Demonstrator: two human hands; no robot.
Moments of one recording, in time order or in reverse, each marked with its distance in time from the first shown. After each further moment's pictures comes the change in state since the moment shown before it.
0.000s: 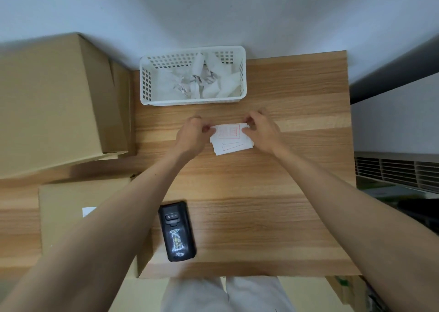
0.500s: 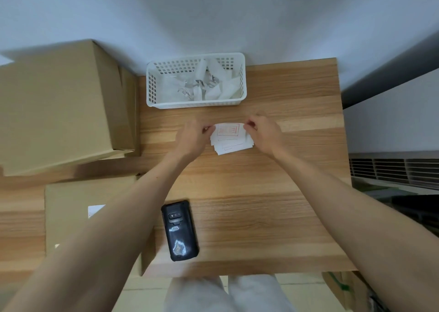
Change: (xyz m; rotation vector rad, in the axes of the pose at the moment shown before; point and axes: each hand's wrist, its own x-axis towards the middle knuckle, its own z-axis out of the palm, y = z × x) left_hand -0.020 -0.004 -0.008 0.016 0.062 0.048; right_hand -0.019 -0.011 -0.005 -0.067 0.113 -0.053
